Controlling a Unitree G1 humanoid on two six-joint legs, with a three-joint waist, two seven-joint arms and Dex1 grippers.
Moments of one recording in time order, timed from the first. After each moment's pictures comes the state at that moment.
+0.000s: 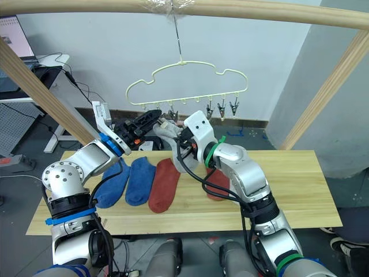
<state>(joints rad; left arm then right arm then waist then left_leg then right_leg) -0.61 0.32 0.48 0.07 -1.14 1.05 -0.19 -0.67 -0.06 0.25 -0.11 0.18 0.75 0.48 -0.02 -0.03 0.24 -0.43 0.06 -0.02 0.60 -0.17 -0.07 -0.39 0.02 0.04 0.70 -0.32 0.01</state>
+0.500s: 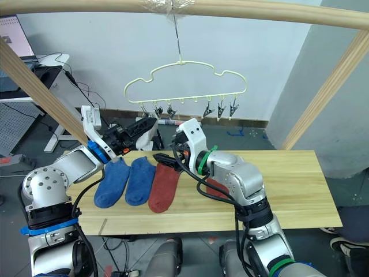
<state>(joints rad) -0.52 0.45 0.44 -0.03 -1.10 1.06 -0.28 -0.64 0.02 0.20 -0.14 0.37 0.95 0.49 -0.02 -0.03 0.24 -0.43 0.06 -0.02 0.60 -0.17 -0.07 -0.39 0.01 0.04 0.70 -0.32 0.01</state>
